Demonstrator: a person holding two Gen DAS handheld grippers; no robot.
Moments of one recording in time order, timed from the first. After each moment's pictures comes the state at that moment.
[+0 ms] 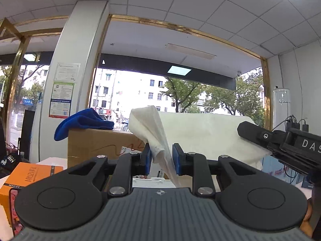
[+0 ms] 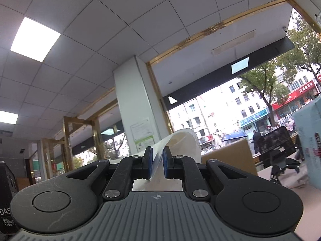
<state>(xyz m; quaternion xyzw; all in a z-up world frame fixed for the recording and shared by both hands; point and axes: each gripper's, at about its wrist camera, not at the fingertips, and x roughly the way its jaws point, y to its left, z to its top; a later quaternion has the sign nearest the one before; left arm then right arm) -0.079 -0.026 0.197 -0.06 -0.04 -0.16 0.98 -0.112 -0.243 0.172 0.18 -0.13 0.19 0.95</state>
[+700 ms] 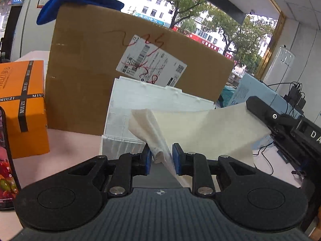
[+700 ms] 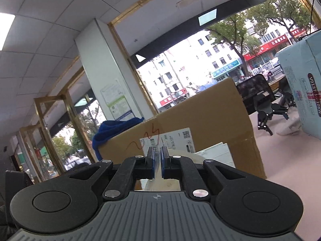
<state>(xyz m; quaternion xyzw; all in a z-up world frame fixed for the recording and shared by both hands) 0.038 -0.006 0.149 -0.12 0.29 -0.23 0.92 -0.035 -0.224 0.164 0.23 0.04 0.12 0.96</state>
